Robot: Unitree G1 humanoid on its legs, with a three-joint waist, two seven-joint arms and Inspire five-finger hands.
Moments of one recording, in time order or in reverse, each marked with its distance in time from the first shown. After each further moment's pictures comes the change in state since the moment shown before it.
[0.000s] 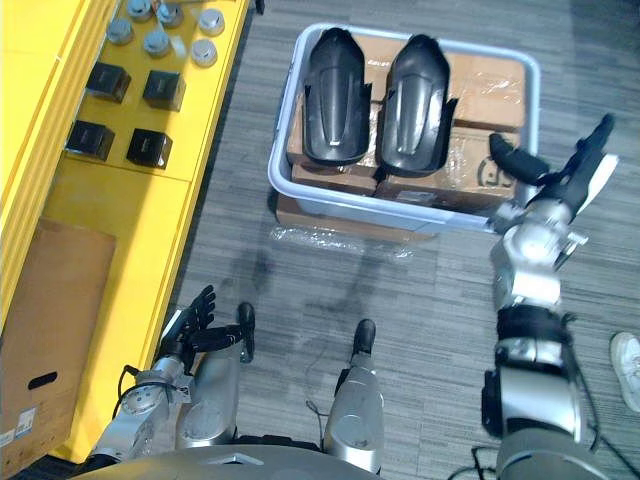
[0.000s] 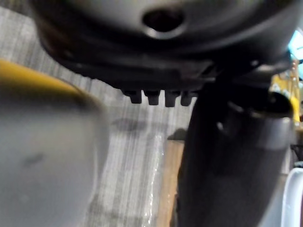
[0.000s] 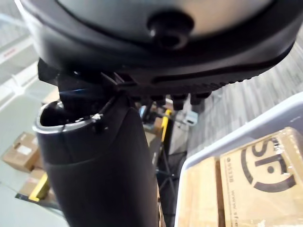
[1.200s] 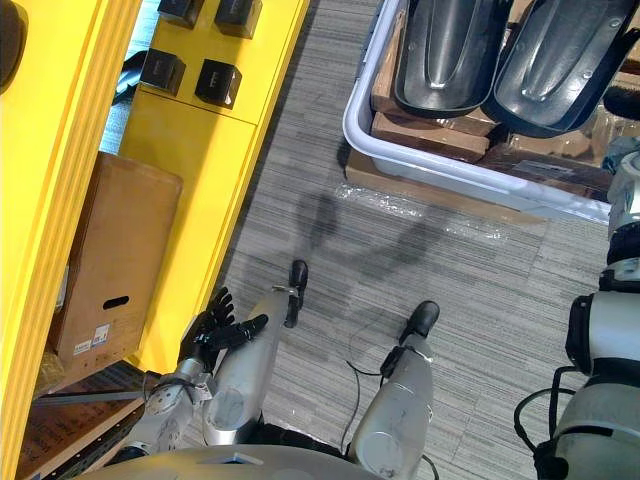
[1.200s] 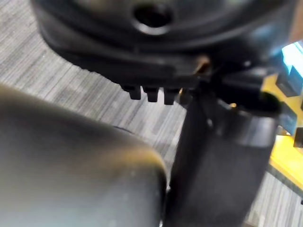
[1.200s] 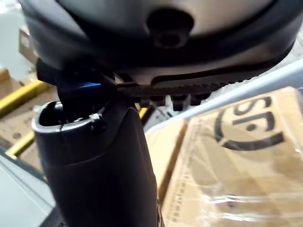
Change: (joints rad) left arm -0.074 -0.076 -0.083 0.197 -0.178 -0.137 -0.022; right arm -0.412 -0.345 0.310 0.370 0.000 0.181 -0.053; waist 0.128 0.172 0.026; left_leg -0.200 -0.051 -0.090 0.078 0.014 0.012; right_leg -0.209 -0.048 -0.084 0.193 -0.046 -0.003
